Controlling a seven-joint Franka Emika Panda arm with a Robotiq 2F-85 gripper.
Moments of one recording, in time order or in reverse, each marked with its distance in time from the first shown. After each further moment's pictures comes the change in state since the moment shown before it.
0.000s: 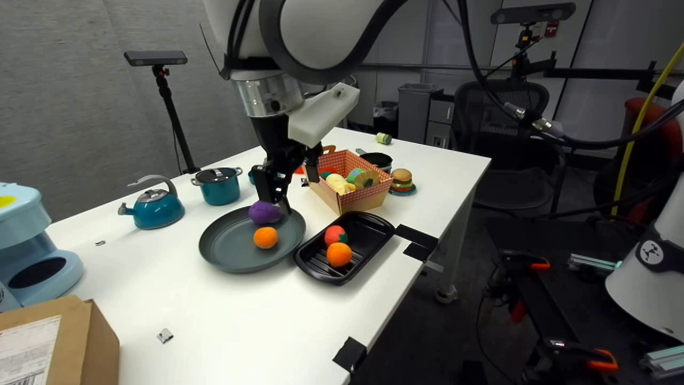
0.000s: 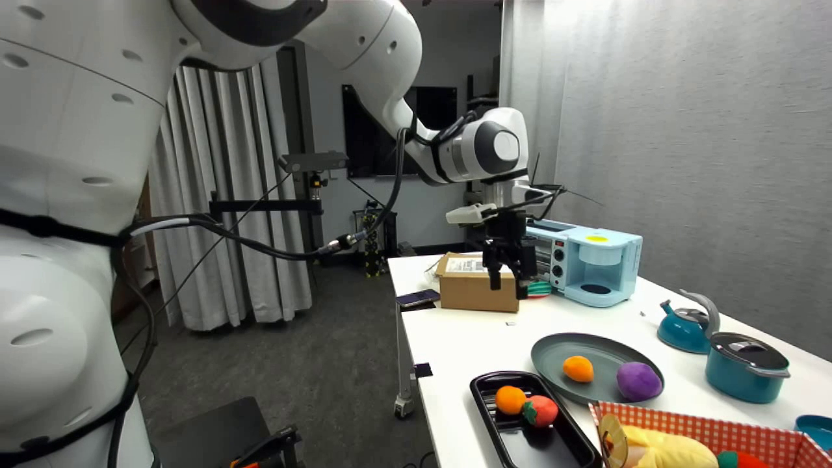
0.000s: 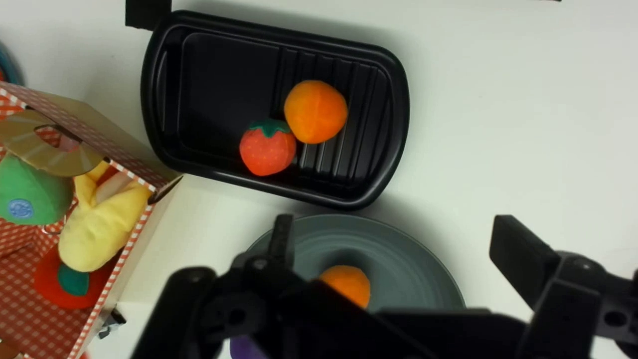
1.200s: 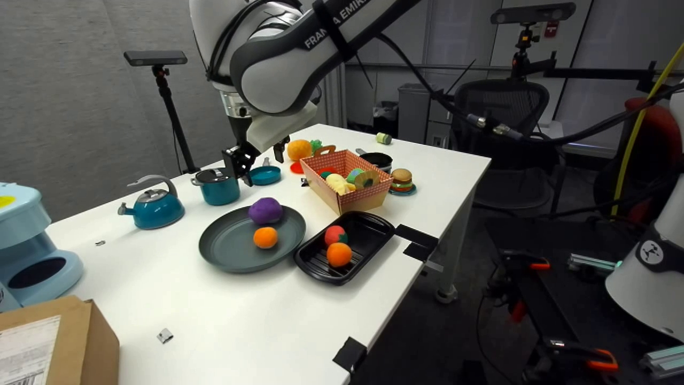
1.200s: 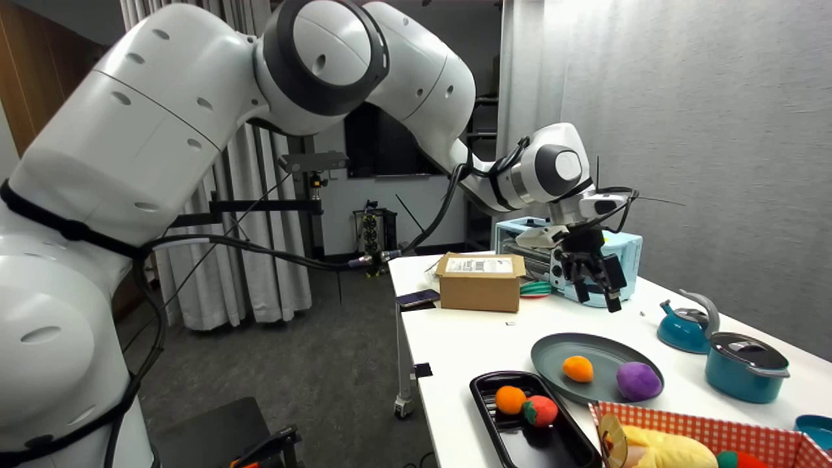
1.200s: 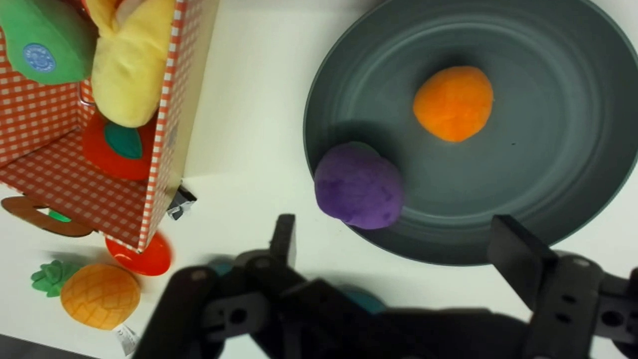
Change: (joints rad) arm 0.029 0.284 -0.204 0.338 -0.050 0.142 0.074
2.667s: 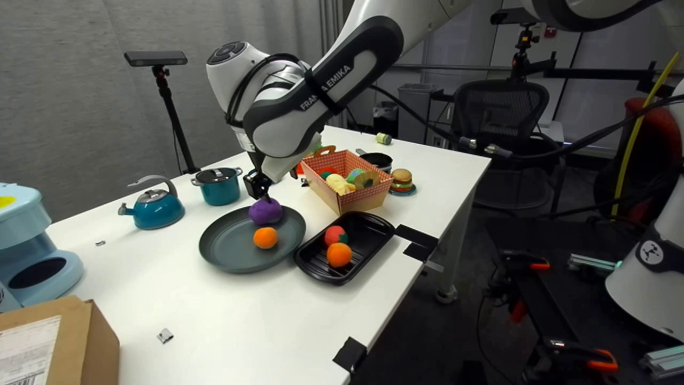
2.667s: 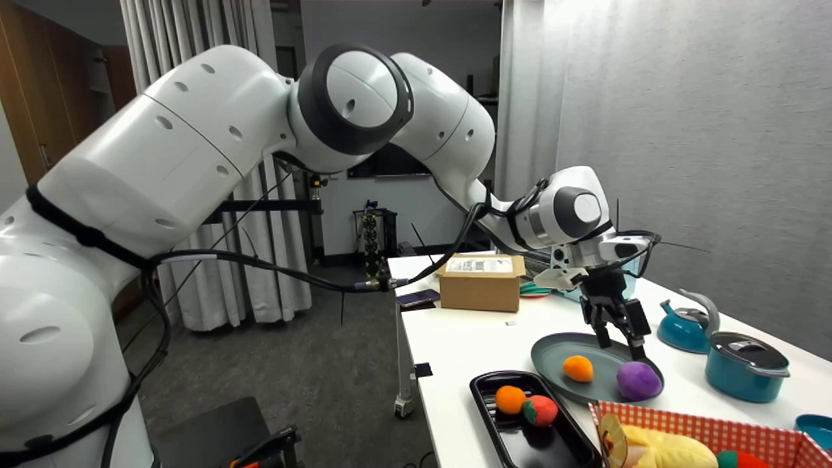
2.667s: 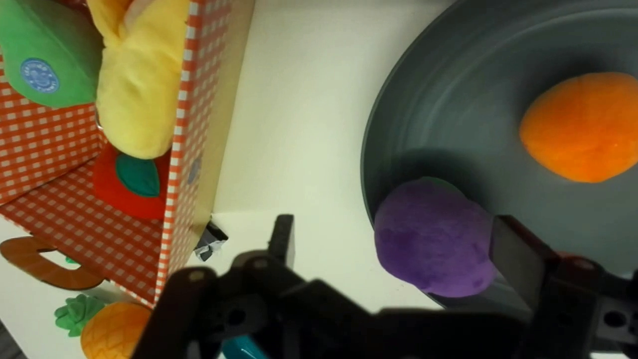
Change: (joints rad) arm -0.002 0.167 -0.080 0.081 0.006 0.002 0.006
